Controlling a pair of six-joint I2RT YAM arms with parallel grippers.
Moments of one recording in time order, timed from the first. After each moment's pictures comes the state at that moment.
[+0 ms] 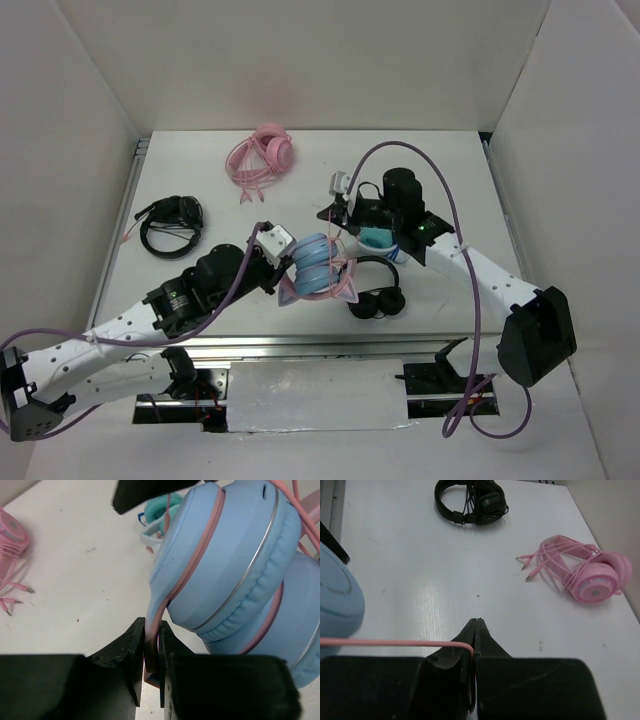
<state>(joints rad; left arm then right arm) -0.96 0.88 0.79 -0.20 -0.18 0.02 0.53 1.33 1.02 0.04 -0.71 -0.50</state>
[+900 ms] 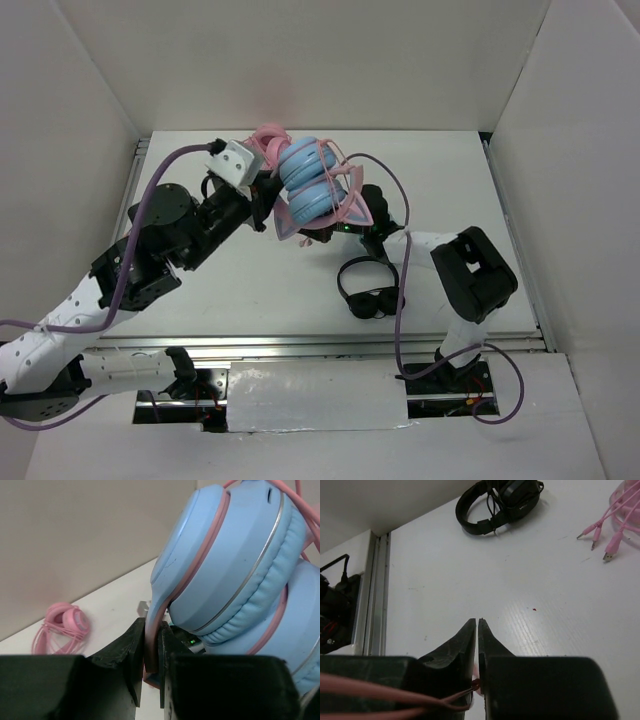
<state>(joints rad) -0.98 1.04 1.48 -0.37 -0.32 0.06 0.54 1.76 0.92 0.72 -0.77 0.20</state>
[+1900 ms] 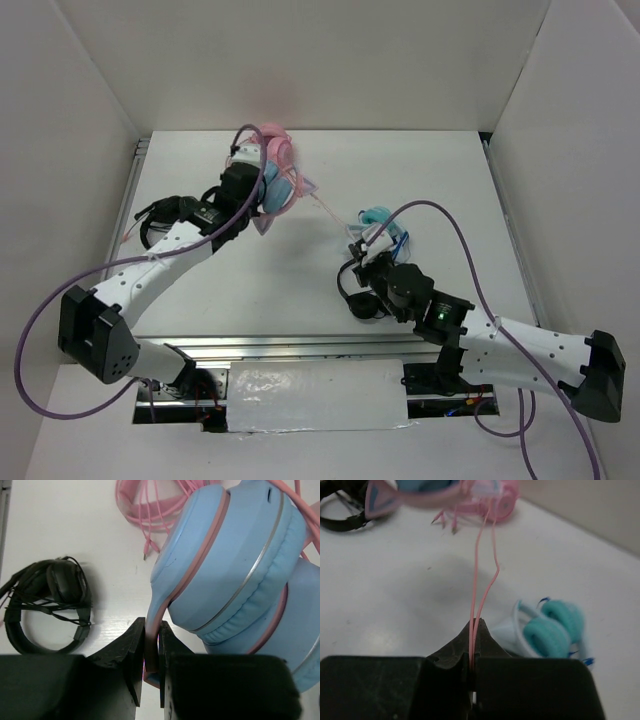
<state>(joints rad) -0.50 1.38 1.23 -0.41 -0.52 -0.19 1.06 0.83 0.53 0.16 0.53 -0.03</state>
